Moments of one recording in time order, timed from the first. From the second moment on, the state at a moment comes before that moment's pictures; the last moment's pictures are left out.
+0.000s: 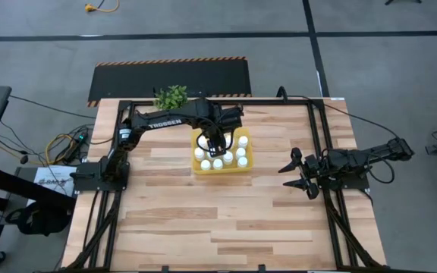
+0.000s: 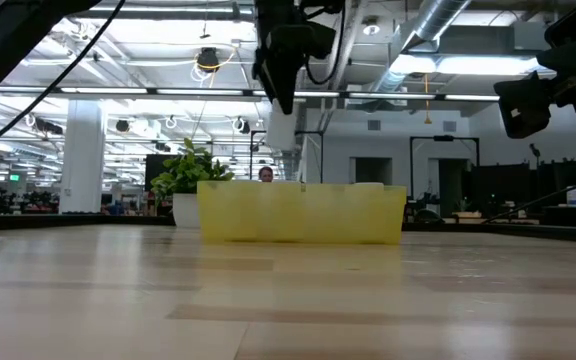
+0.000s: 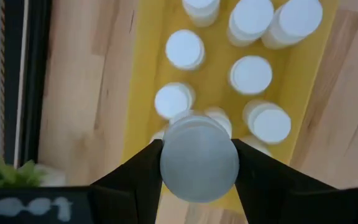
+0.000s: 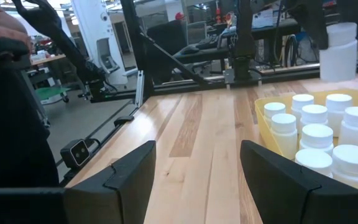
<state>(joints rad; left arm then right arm) 0.17 2.13 2.23 -1.44 -0.17 -0.05 0.26 0.08 0.01 0.01 0.00 0.15</state>
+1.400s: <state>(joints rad) 0.30 1.34 1.87 -1.32 -0.15 -0.16 0.26 0.08 0.01 0.01 0.00 0.15</state>
